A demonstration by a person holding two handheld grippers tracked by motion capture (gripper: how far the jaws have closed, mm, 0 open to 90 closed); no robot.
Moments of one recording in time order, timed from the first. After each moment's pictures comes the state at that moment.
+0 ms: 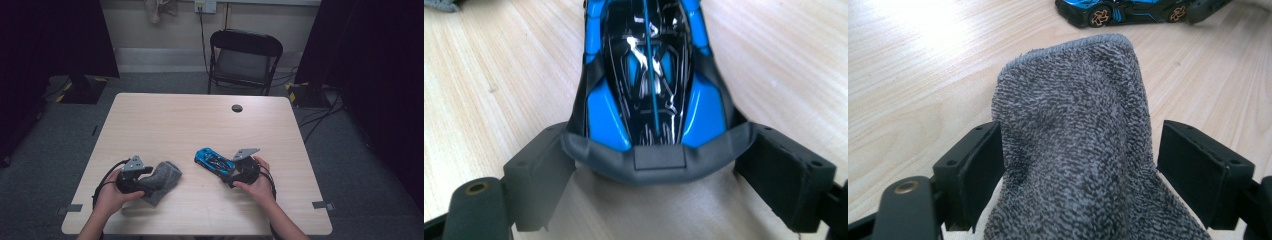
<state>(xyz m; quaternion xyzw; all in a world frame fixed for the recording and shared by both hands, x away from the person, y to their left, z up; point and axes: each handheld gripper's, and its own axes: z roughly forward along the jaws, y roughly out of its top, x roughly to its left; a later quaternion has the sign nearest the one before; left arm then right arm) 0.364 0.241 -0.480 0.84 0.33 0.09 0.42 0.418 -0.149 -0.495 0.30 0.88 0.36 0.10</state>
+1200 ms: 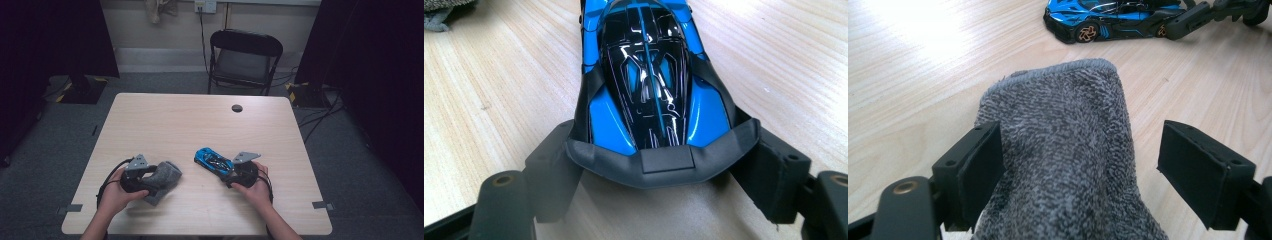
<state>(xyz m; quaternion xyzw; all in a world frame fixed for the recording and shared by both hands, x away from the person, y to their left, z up) 0.365 0.227 -0.474 0.84 0.33 0.09 0.43 0.408 -0.145 -0.502 0.32 0.86 0.38 0.14</state>
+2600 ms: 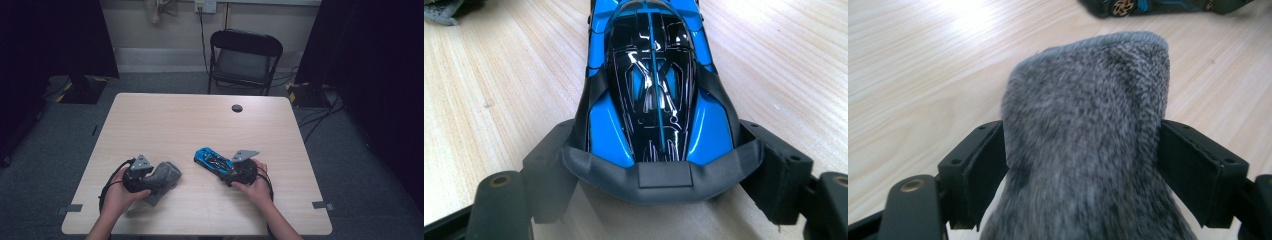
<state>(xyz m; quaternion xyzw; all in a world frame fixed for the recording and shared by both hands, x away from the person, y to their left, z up) 0.358 0.226 -0.471 0.84 0.38 0.13 0.37 0.417 -0.144 -0.502 0.28 0.87 0.39 0.12</state>
